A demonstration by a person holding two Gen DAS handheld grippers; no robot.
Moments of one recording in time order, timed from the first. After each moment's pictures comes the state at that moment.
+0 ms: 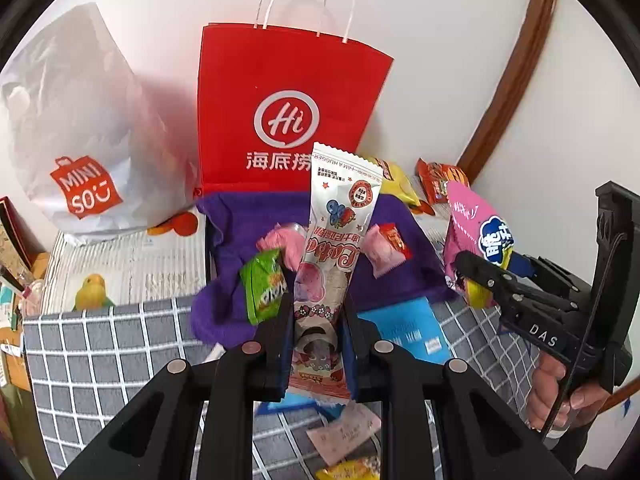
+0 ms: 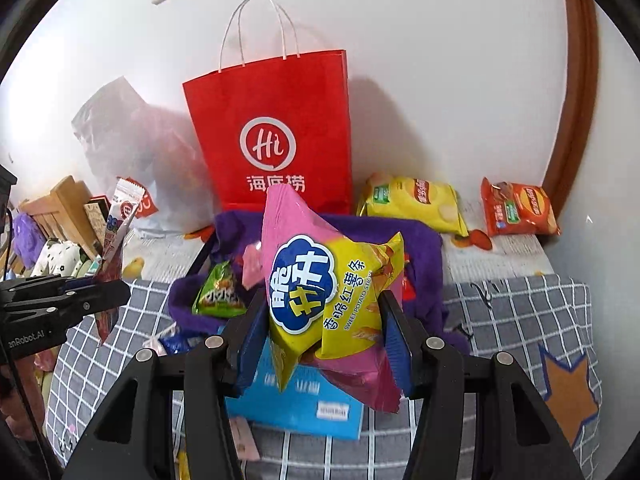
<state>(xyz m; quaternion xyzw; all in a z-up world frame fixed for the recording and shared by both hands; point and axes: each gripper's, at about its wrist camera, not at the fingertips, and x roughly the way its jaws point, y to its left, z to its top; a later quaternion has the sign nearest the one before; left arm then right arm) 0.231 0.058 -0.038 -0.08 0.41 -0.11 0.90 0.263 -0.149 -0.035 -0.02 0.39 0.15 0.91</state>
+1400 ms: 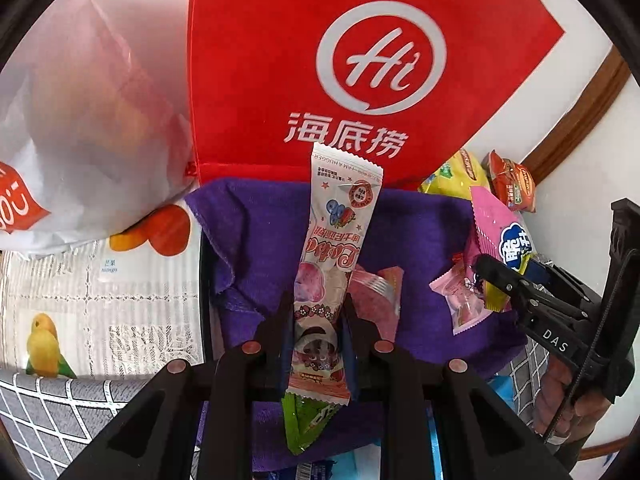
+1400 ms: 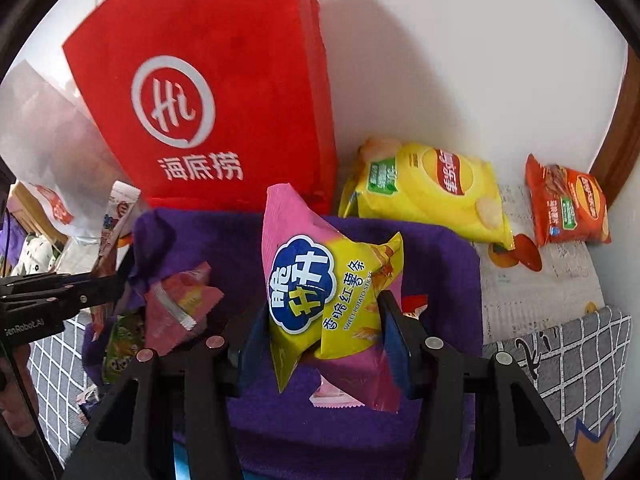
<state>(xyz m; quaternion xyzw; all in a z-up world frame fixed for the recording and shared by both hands) 0.378 0.080 -0.121 -0.11 0.50 -0.08 0.85 0.412 -0.133 -0.126 -0.03 0.47 0.13 0.87</state>
